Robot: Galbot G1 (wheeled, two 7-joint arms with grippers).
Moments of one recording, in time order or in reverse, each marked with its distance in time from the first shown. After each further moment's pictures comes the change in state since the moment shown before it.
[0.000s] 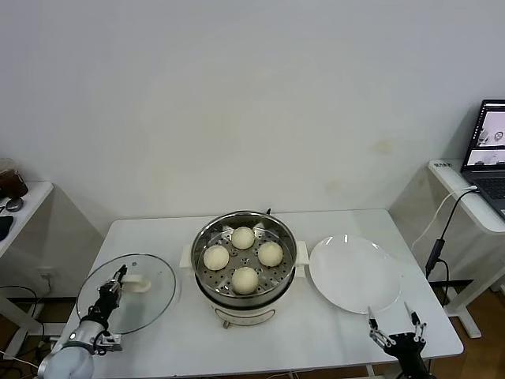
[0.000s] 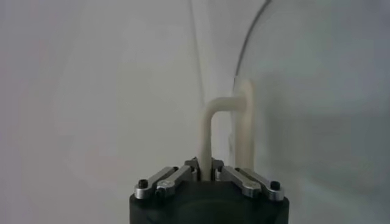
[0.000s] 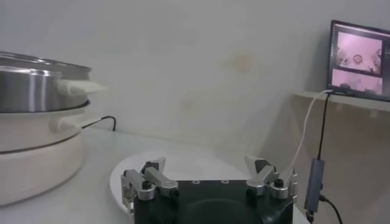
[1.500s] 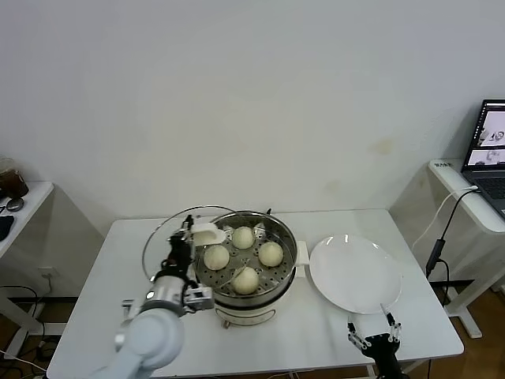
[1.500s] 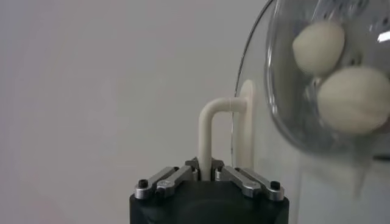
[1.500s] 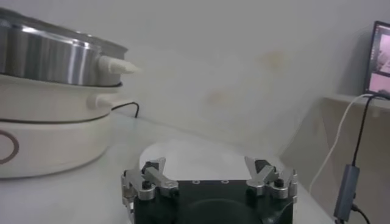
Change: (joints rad) left arm -0.240 -0.015 0.546 -0.644 0.025 0.724 0.555; right arm 0.058 0.058 -0.079 -0.082 -0.204 0.044 0.034
